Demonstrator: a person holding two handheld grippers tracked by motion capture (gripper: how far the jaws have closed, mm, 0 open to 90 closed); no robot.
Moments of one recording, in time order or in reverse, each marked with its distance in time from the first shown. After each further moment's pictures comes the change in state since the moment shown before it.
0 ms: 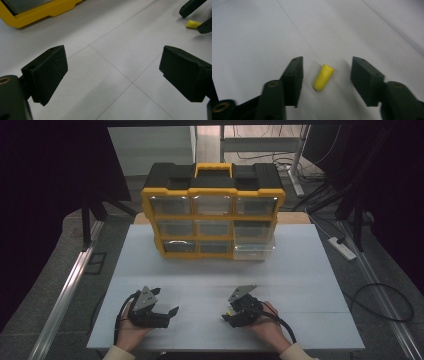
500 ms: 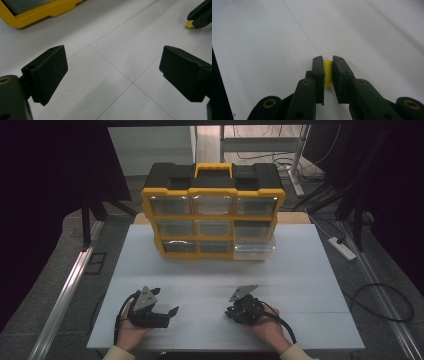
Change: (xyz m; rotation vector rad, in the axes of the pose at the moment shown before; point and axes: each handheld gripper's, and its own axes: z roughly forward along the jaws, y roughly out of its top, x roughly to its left) left arm 0.000 0.000 0.000 -0.002 0.001 0.000; right arm -0.001 0.000 -0.005 -0.004 0.019 -0.007
